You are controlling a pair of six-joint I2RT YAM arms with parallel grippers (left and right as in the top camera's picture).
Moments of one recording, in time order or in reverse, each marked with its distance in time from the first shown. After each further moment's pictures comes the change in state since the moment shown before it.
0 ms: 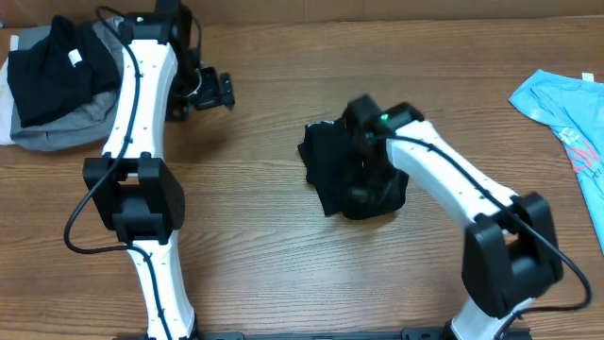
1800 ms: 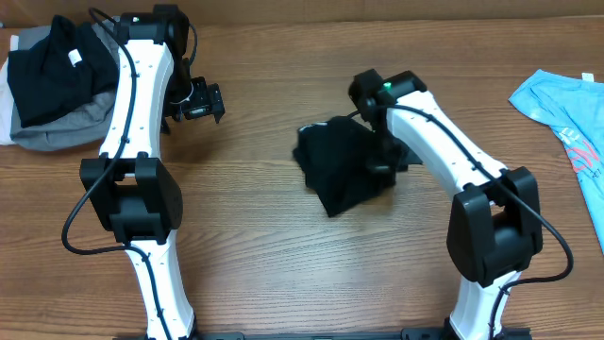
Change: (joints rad) left arm 0.027 0.000 0.000 -0.133 -0.158 -0.085; right arm -0.079 0.168 0.203 -0.206 0.370 -0.088
